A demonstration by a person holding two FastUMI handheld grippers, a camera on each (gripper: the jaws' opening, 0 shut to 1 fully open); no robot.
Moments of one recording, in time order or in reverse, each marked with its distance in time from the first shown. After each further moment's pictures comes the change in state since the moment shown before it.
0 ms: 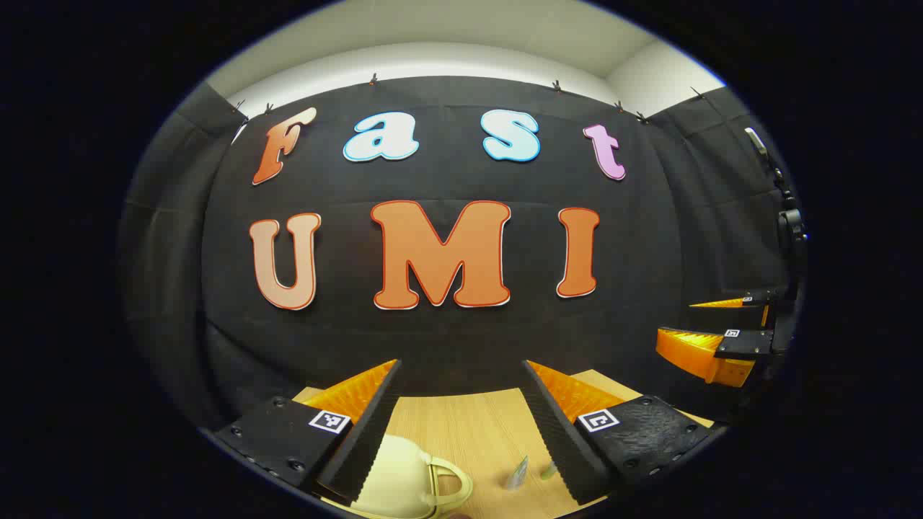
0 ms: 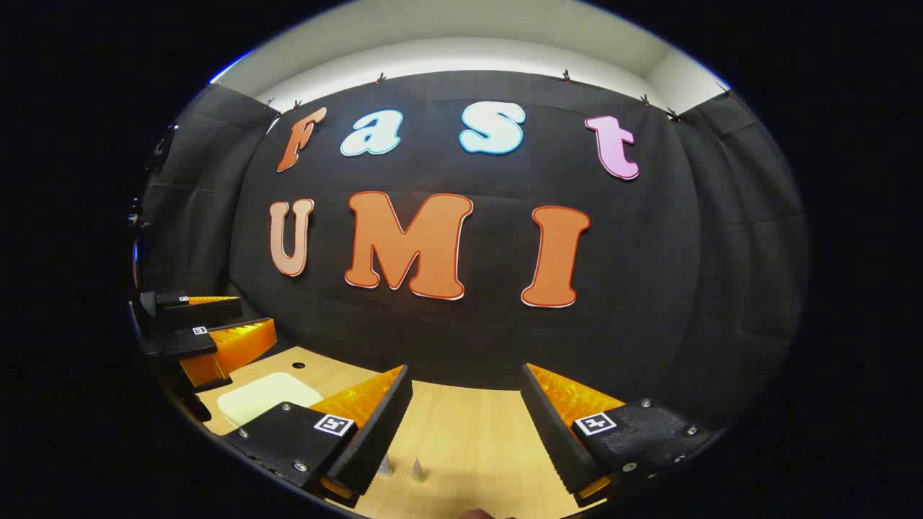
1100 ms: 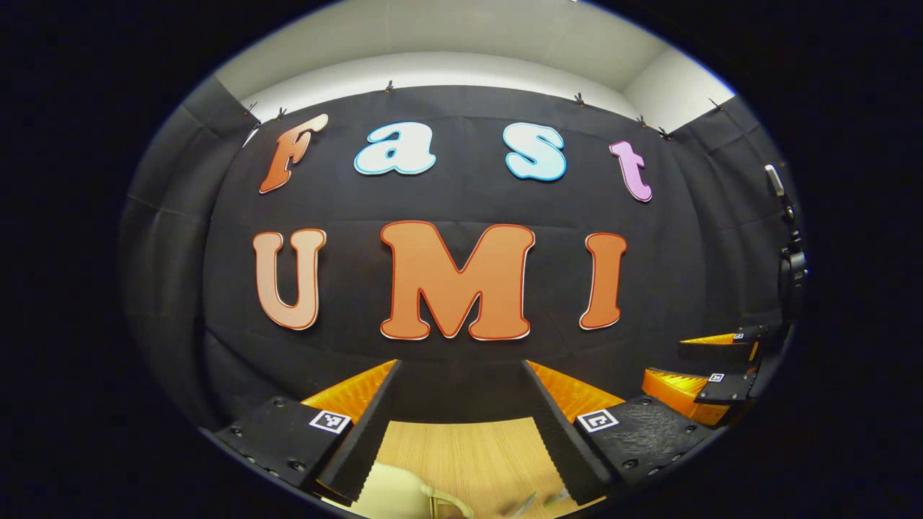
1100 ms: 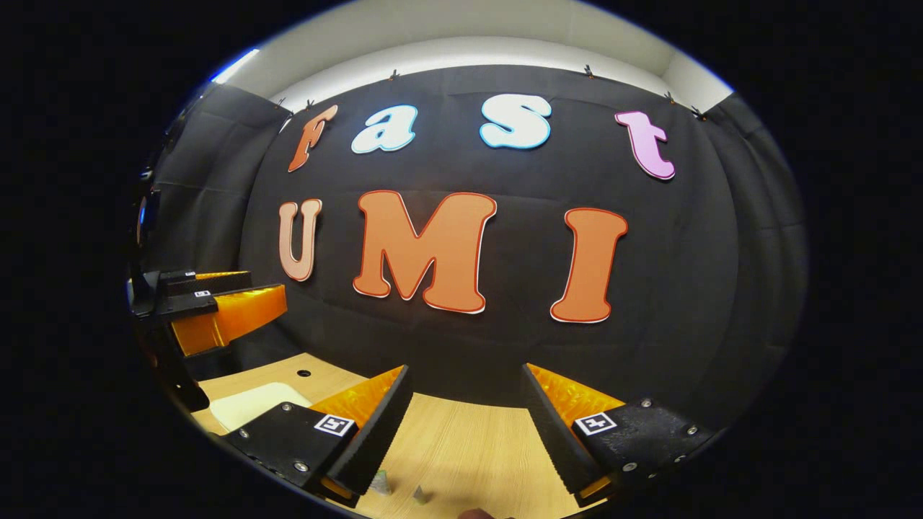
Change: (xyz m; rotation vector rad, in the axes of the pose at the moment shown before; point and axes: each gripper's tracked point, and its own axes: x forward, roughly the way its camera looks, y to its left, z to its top) left arm 0.059 0.016 0.040 -0.040 -0.102 0.062; right arm 0.060 0.010 0.010 -0.045 -0.038 0.067
